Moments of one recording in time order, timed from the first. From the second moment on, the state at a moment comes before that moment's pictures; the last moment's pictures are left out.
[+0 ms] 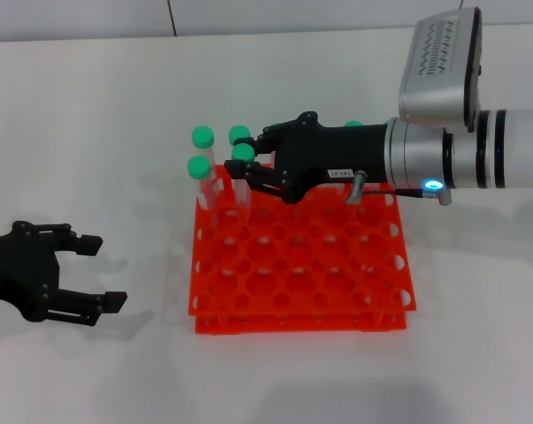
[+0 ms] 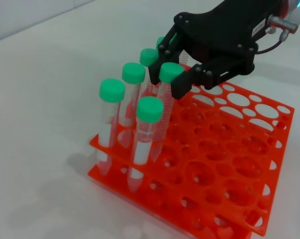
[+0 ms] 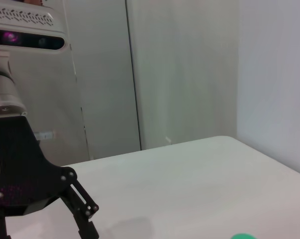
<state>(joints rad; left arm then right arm) -0.31 -2.07 0.87 1.26 2.21 1.79 -1.69 0.60 2.03 -1.71 -0.83 -1.29 -0.93 1.43</state>
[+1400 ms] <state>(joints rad) -0.33 -2.07 0.87 1.26 2.23 1.79 -1.70 0.60 2.02 -1.70 -0.84 -1.29 -0.99 1.43</state>
